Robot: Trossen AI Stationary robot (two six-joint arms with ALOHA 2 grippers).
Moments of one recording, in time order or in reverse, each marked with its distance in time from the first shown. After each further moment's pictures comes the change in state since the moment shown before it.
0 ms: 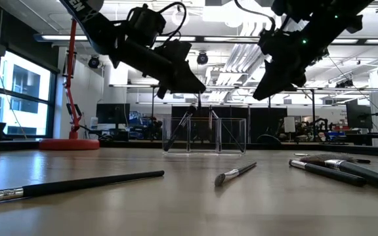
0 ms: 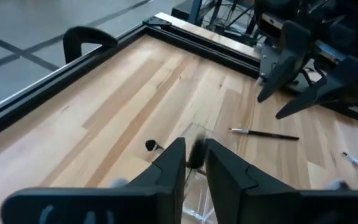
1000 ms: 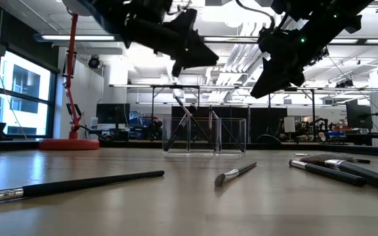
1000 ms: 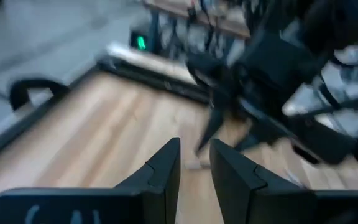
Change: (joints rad) left arm -0.009 -0.026 0.190 -0.167 0.157 0.028; right arm -0.001 0.000 0.000 0.030 0.002 0.009
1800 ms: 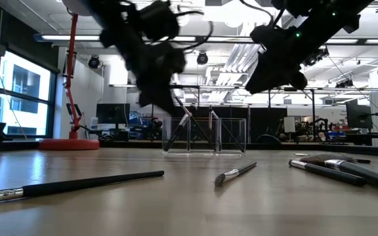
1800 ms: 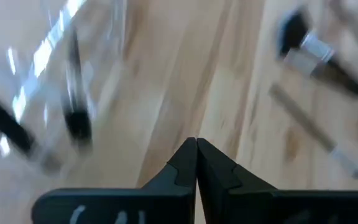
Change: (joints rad) left arm -0.170 0.013 -0.049 -0.556 -0.054 -0.059; right arm 0.017 0.000 0.000 0.065 0.000 0.244
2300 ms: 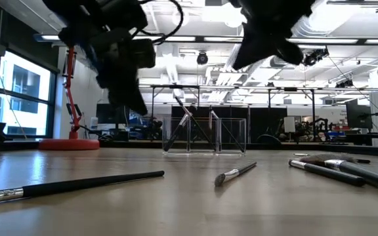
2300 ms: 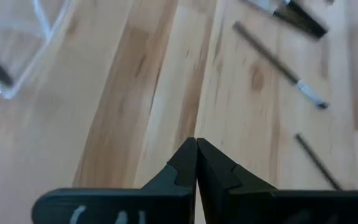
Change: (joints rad) left arm -0.086 -0.210 -0.276 0.118 0.023 -0.044; right arm 0.222 0.216 0.363 -0.329 0.121 0.308
